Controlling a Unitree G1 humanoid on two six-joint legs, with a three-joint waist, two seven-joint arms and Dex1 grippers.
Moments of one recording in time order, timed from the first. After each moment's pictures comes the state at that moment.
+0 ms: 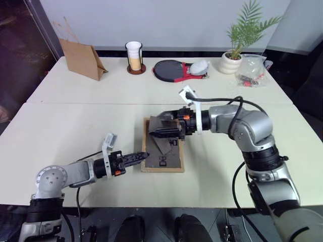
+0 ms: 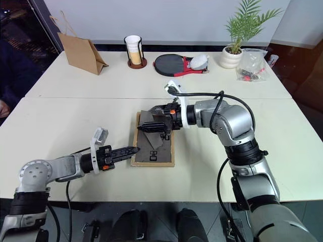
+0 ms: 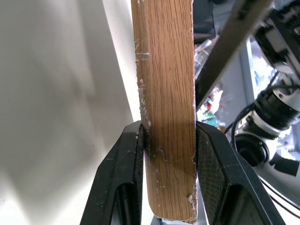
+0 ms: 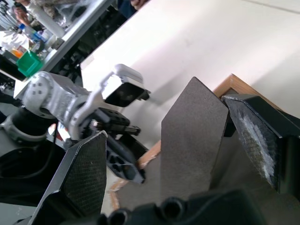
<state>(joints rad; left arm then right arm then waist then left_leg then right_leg) -0.26 0.51 0.21 -0.03 -1.53 1.31 -0.27 -0.85 -0.45 0.14 -0.14 0.56 1.07 0.93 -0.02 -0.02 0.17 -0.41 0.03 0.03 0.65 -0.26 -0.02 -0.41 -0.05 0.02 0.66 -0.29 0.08</state>
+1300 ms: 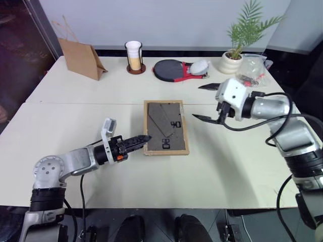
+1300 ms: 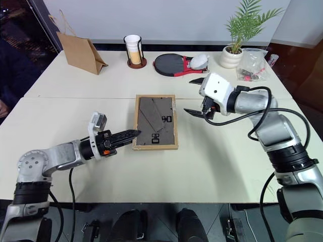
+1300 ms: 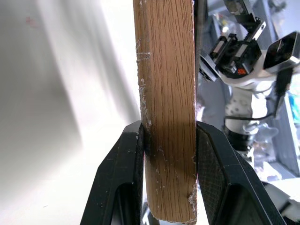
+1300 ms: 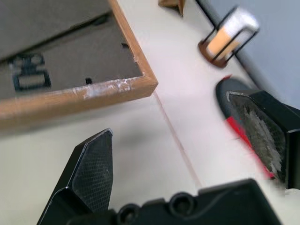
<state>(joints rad) -0.35 0.54 0.20 -0.01 -1.79 1.24 -0.08 -0.71 -0.87 0.17 0.04 0.04 -0.10 0.90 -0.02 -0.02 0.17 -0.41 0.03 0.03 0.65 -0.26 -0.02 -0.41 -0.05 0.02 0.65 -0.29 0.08</state>
